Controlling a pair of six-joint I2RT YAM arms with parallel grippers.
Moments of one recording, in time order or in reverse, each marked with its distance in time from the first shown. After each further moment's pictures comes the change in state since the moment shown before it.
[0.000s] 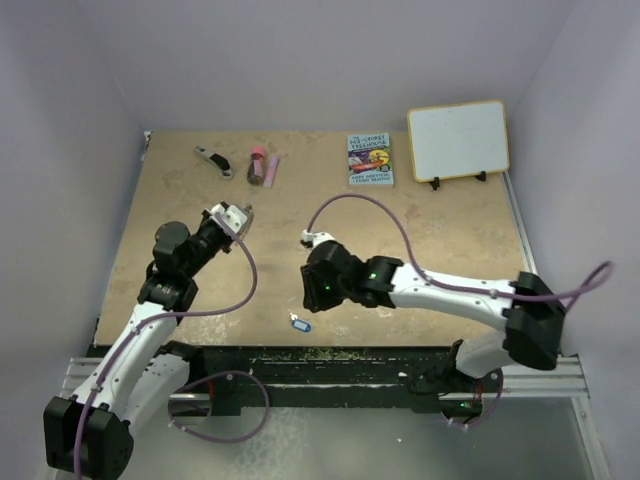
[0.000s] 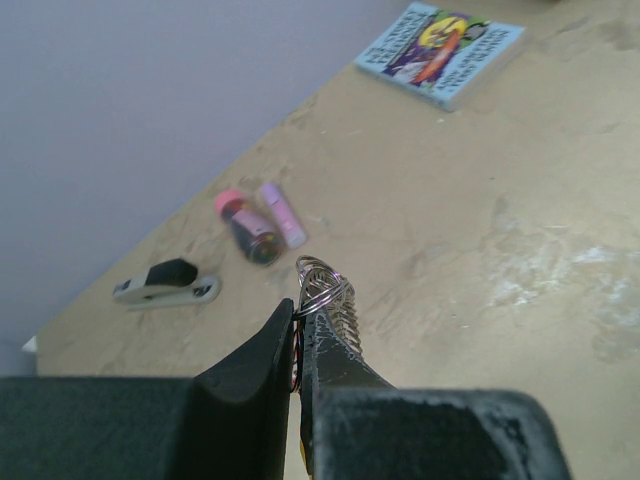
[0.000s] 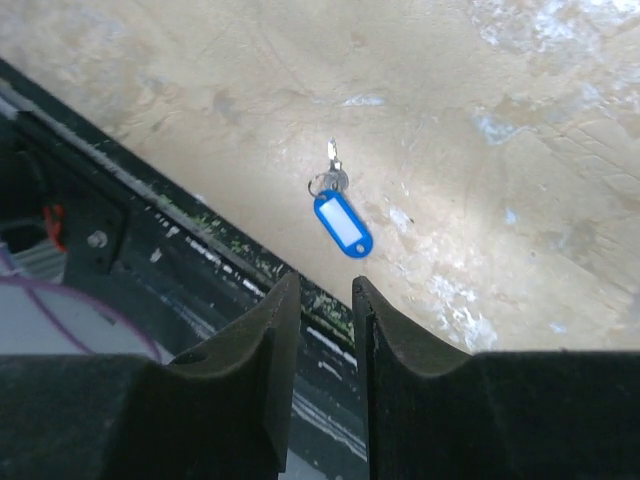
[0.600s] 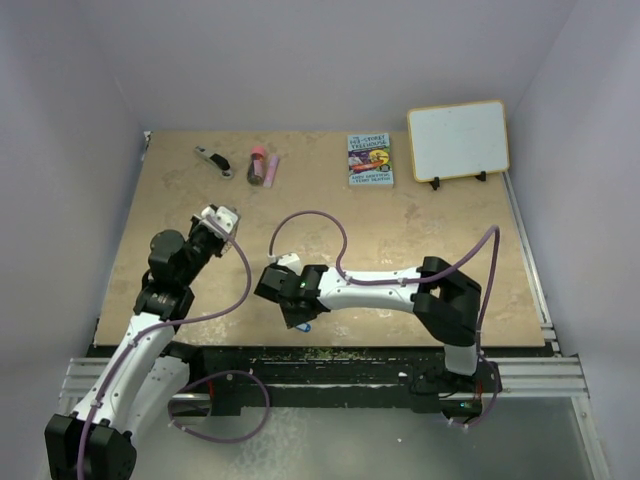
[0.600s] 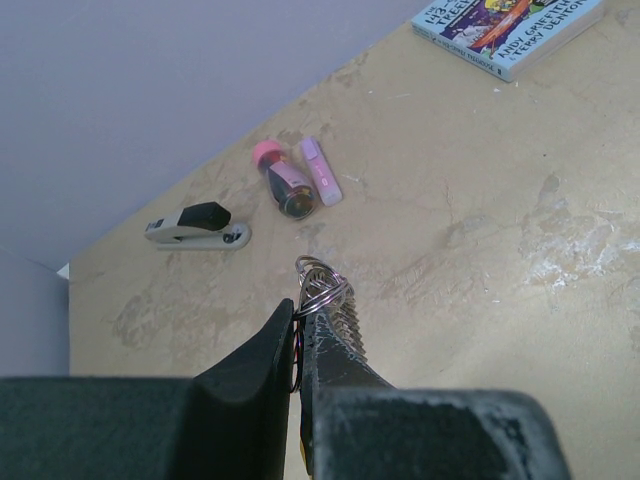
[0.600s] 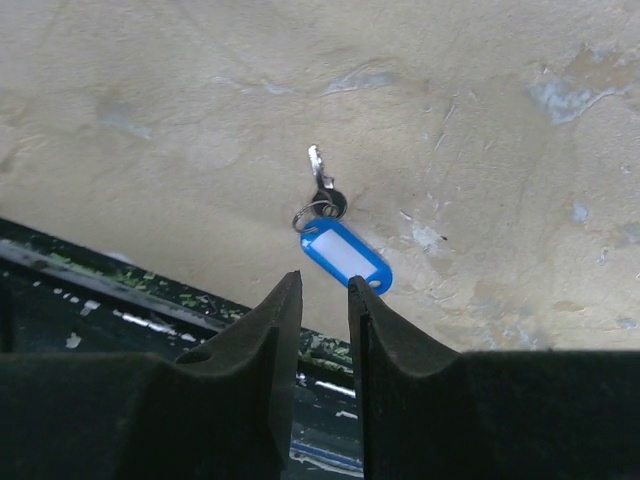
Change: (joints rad) left arm 0.043 -0.081 -0.037 -0.056 -0.159 -0.029; right arm 0.153 0.491 0.357 -0.252 0.192 0.152
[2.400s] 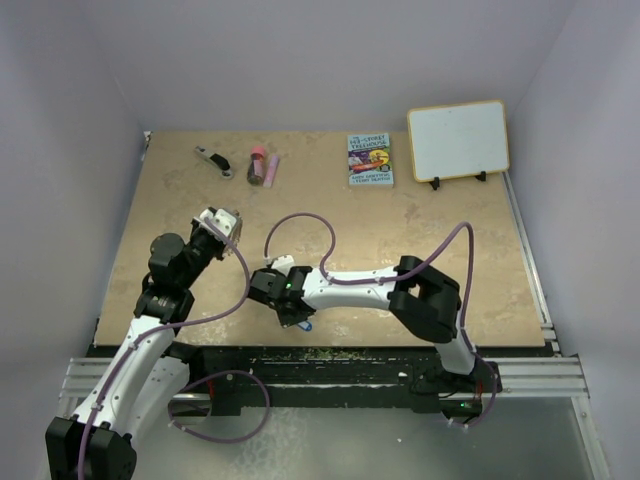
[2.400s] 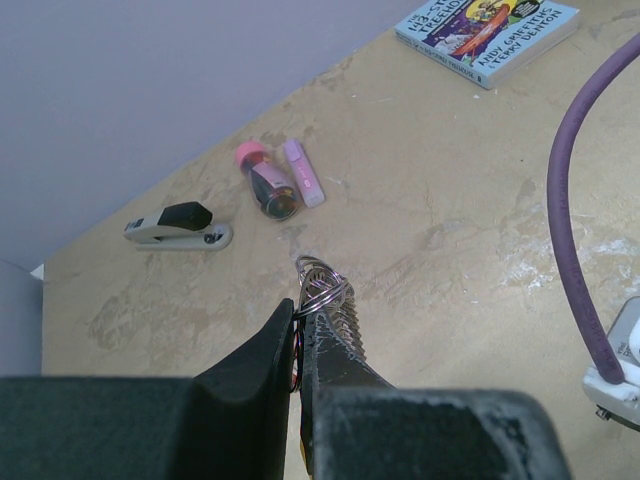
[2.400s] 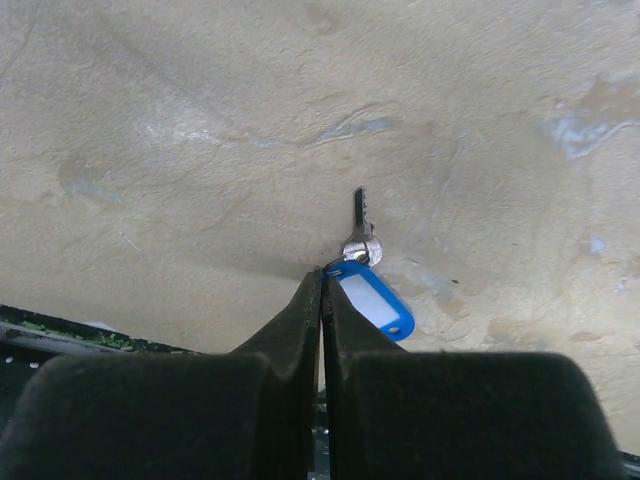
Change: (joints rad) left arm 0.000 -0.025 -0.028 0.009 0.025 -0.042; right arm 0.000 0.145 0.100 -0.057 0.039 0.055
